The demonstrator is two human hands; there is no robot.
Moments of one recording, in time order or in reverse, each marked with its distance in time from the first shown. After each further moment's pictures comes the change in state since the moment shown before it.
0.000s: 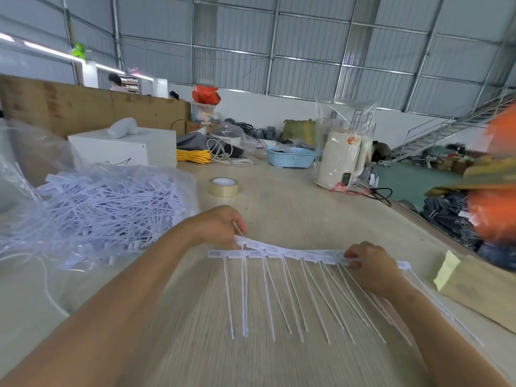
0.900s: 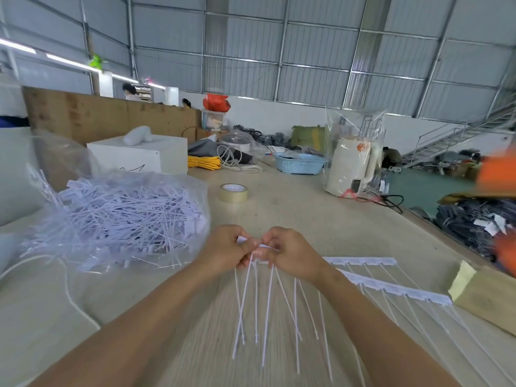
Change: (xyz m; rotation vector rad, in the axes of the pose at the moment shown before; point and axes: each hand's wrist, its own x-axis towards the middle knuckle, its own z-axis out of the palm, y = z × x) left_hand -0.016 -0.014 0.042 -0.535 0.340 0.052; right_hand 0.002 -0.158 -0.017 0.753 -0.120 -0.405
